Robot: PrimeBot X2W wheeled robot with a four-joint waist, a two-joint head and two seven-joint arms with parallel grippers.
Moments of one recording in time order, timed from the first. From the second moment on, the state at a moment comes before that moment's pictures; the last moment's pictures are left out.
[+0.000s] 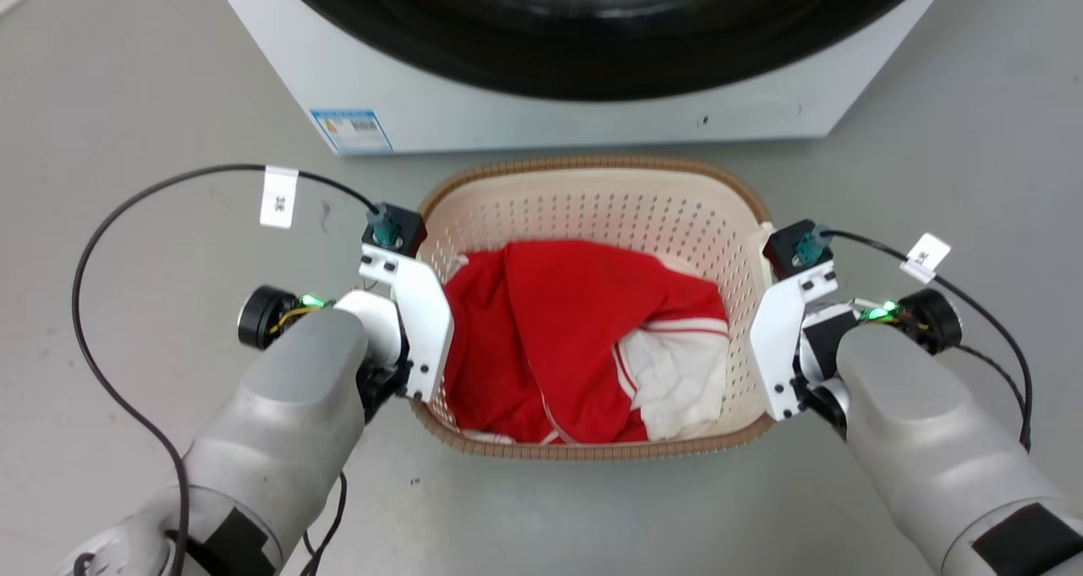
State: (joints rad) left arm -0.95 0.19 -0.98 1.16 -0.84 -0.12 0.29; right arm -0.89 -0.09 0.61 1.28 0.35 0.13 0.22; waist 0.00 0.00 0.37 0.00
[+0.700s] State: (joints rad) left arm -0.77 0.20 -1.12 1.14 -0.98 -0.12 0.36; right arm -0.68 -0.13 0.85 1.20 0.62 0.13 0.33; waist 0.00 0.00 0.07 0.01
